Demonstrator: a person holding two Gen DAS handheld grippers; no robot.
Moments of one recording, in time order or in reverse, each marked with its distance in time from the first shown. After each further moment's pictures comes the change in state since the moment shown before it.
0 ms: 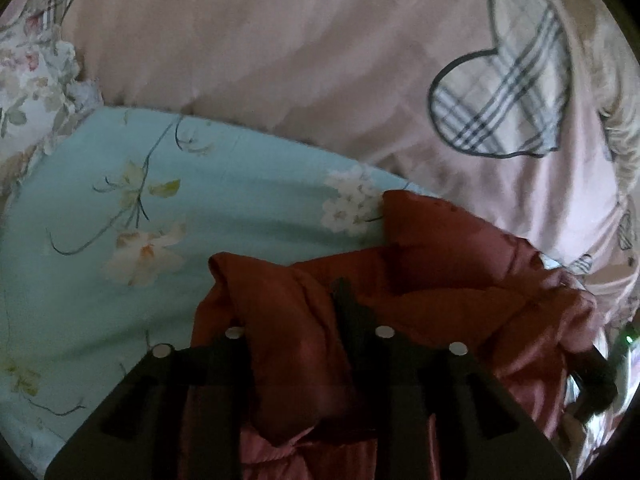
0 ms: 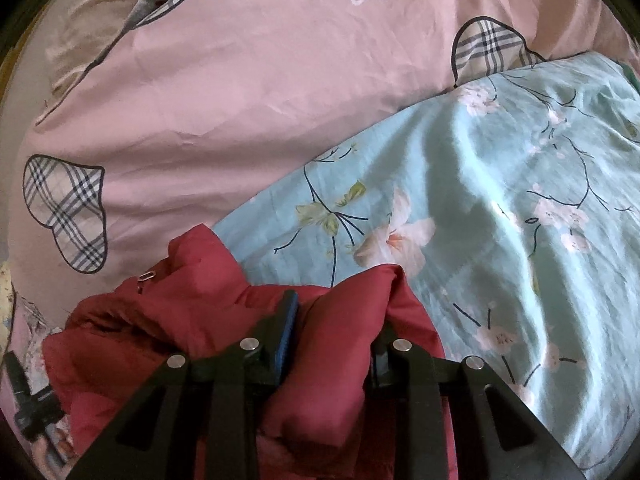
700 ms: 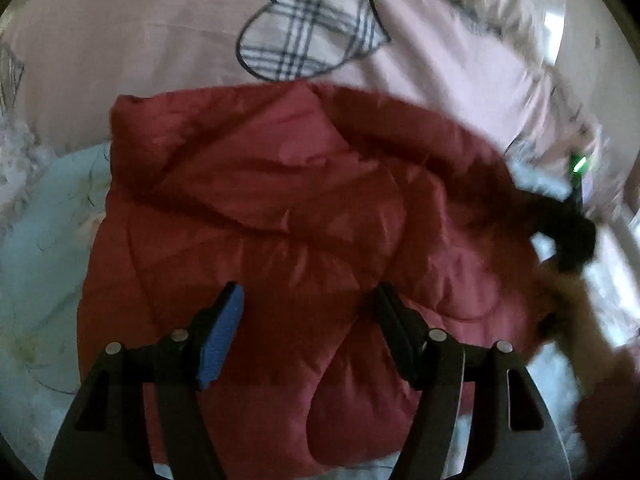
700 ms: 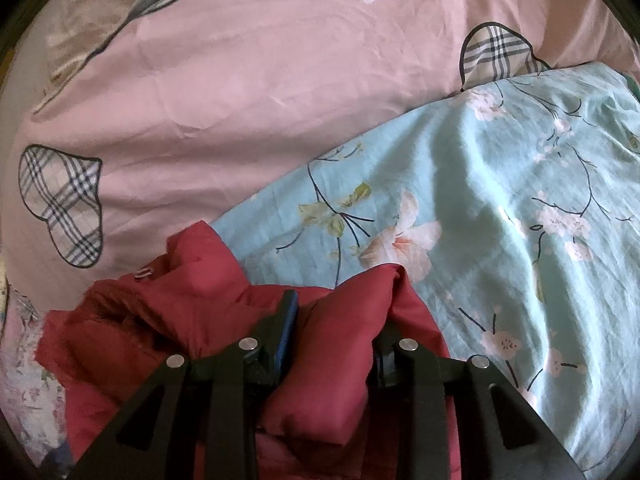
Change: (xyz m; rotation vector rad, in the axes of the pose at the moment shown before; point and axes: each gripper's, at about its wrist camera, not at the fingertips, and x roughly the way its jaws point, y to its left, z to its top) left arm -0.048 -0.104 -0.105 0.362 -0.016 -0.022; right arm 0.001 0.008 0.005 -0.015 0.011 -0.007
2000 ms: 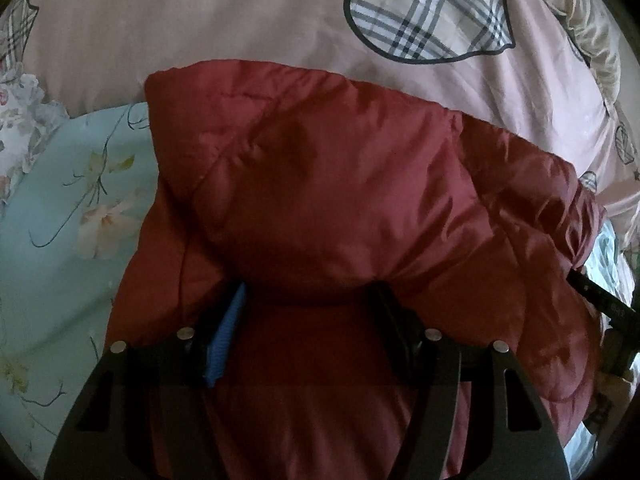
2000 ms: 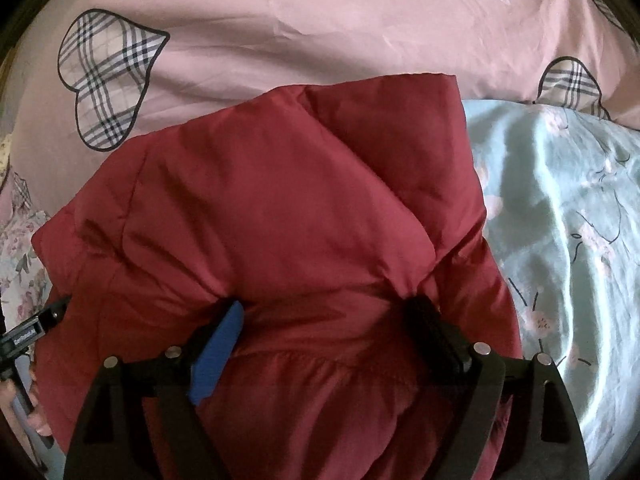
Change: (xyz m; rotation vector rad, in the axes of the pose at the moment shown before) left arm 0.069 0.079 0.033 -0.169 0.061 0.047; right arm 0.017 0.045 -0.034 -0.308 0.127 -0.023
